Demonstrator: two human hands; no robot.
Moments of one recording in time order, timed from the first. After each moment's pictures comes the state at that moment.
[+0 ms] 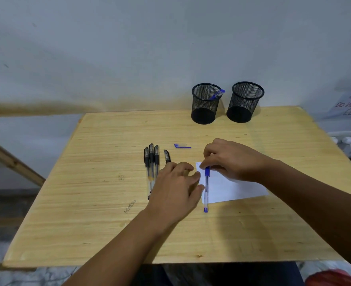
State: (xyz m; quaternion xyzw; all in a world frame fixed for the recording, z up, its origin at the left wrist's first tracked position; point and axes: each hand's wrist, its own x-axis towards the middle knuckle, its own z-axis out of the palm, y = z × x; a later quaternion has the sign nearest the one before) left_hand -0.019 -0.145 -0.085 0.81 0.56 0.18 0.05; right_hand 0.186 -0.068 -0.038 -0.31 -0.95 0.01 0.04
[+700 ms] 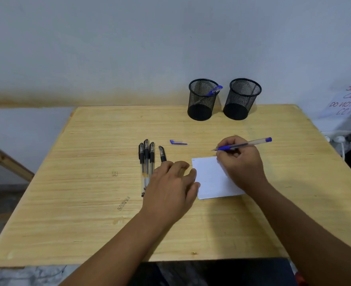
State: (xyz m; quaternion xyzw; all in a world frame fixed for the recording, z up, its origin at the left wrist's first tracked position) left_hand -0.015 -0.152 -0.094 0.80 0.58 0.16 0.02; right_hand 0.179 -0.107 -0.058 -0.59 -0.57 0.32 0.46
